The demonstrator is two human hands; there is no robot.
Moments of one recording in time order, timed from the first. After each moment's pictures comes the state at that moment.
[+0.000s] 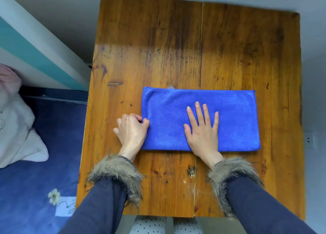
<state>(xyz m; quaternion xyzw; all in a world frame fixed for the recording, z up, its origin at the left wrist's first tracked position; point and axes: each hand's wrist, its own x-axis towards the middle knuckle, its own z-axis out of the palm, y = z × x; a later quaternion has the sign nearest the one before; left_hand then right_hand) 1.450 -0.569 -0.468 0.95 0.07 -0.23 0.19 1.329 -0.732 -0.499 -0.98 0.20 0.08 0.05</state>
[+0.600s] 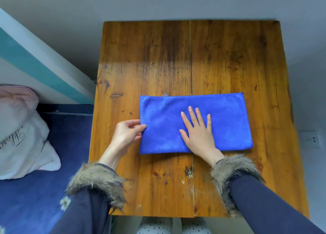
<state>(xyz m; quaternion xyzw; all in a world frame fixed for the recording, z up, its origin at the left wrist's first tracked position) 1.454 -0.555 -0.417 0.77 0.13 -0.38 0.49 1.331 -0.743 -0.485 -0.97 0.16 0.16 0.08</state>
